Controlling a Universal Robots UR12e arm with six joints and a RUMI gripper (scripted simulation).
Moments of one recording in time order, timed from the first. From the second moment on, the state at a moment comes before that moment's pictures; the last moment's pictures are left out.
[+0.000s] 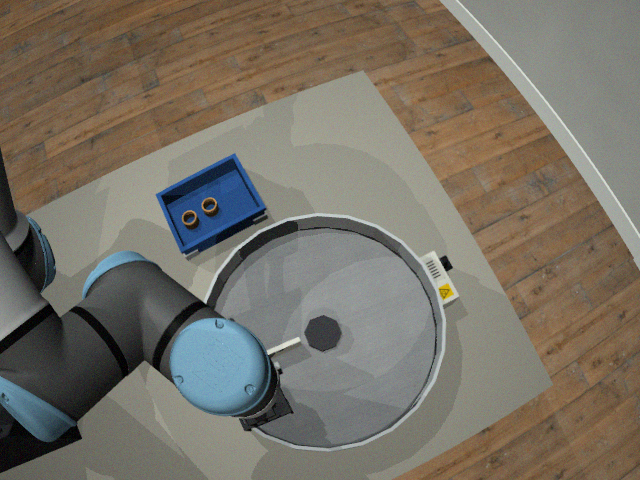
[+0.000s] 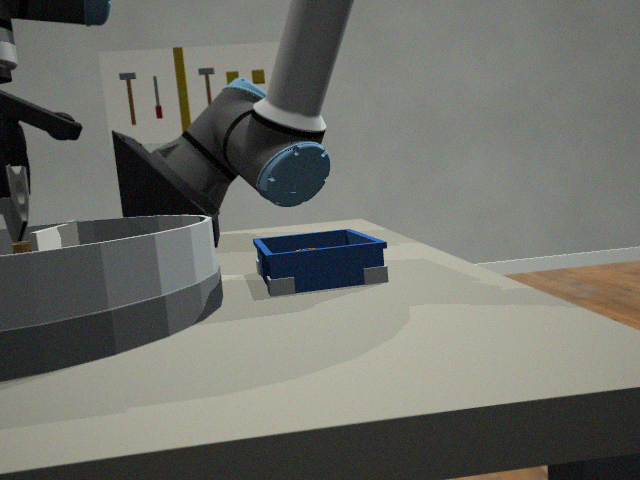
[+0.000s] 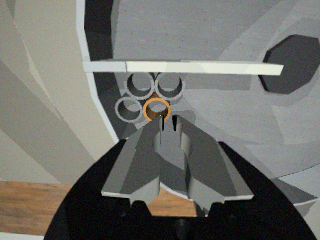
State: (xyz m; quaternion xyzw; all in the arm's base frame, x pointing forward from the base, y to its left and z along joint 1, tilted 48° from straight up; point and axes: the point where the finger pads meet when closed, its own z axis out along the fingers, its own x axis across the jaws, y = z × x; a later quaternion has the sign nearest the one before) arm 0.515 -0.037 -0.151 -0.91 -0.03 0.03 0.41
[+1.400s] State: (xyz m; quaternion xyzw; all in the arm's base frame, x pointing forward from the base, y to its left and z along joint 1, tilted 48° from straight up) arm 0.513 -0.019 -0.167 -0.91 -0.03 0.03 0.41
